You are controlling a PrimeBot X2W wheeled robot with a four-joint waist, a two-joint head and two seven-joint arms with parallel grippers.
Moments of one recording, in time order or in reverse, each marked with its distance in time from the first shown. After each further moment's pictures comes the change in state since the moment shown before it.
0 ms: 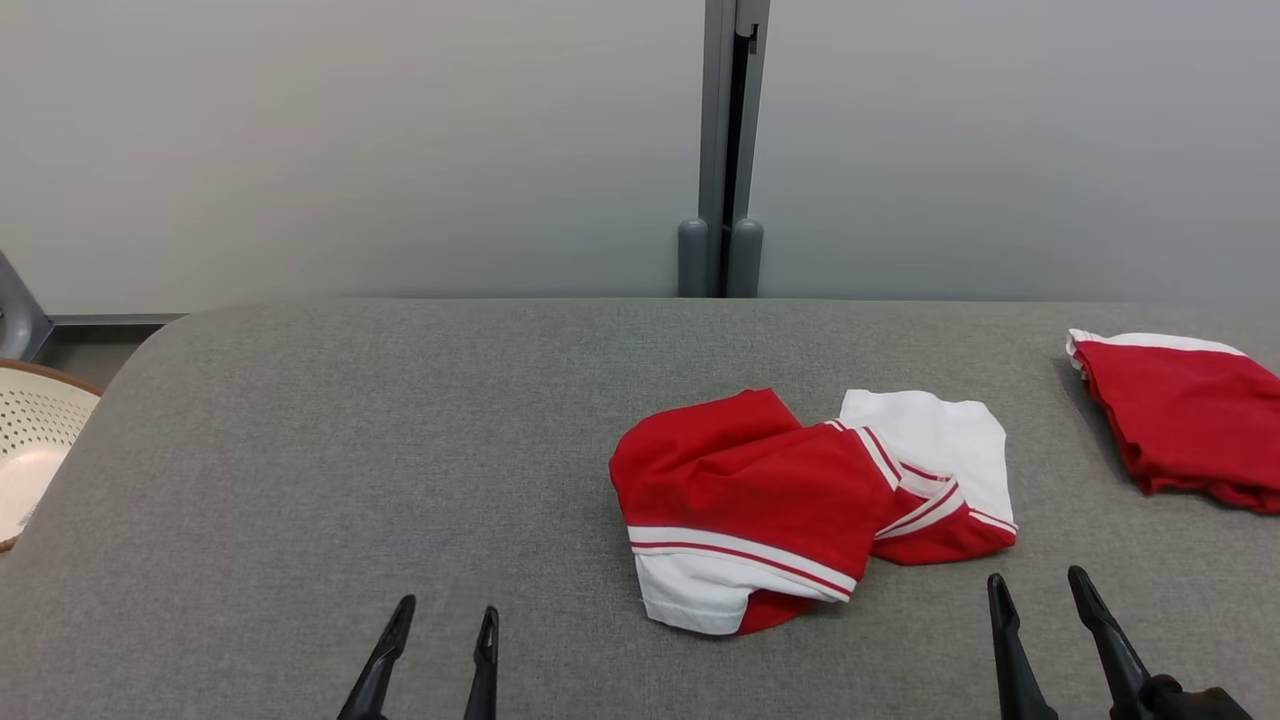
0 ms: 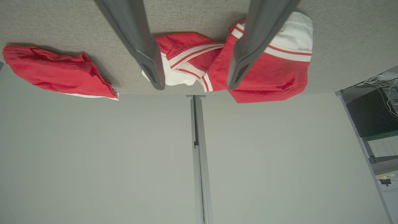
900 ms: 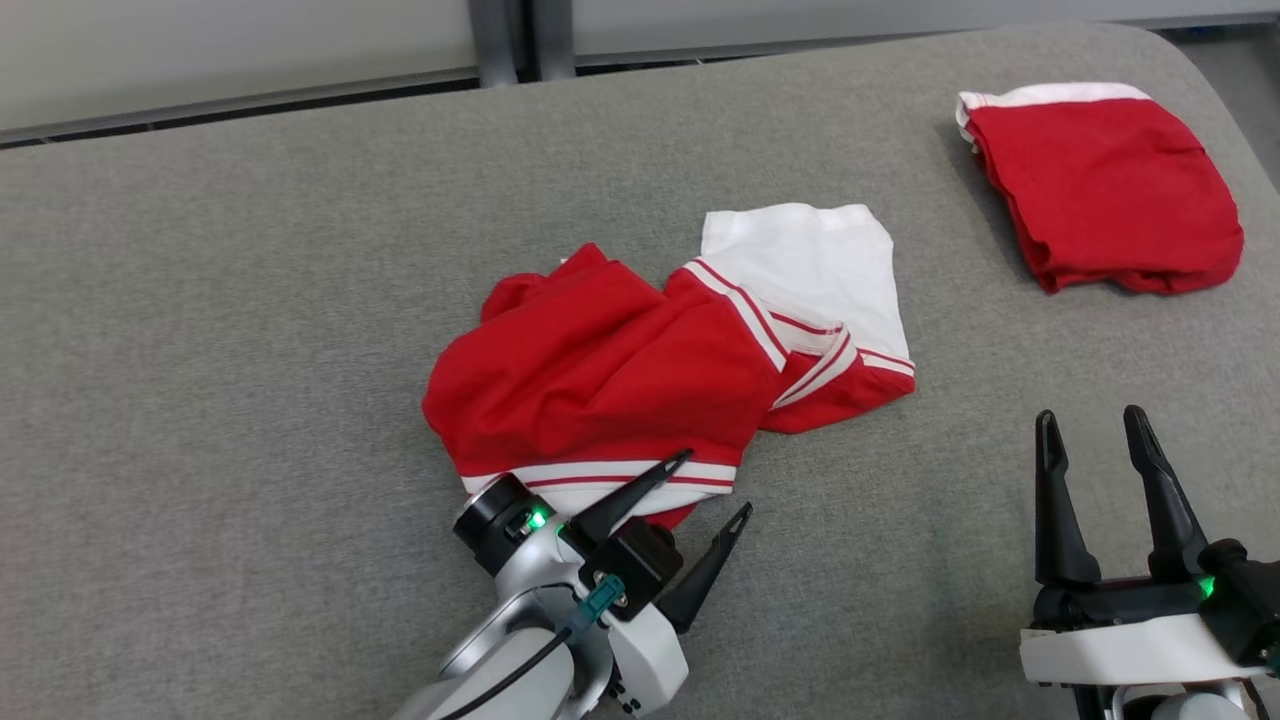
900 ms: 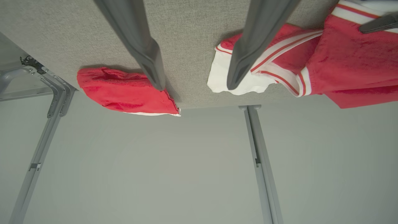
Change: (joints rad) left arm -0.621 -0.001 -0.538 0.469 0.010 -0.092 0.020; right arm -0.202 0.002 -0.060 -0.043 0.004 0.000 0.000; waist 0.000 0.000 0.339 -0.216
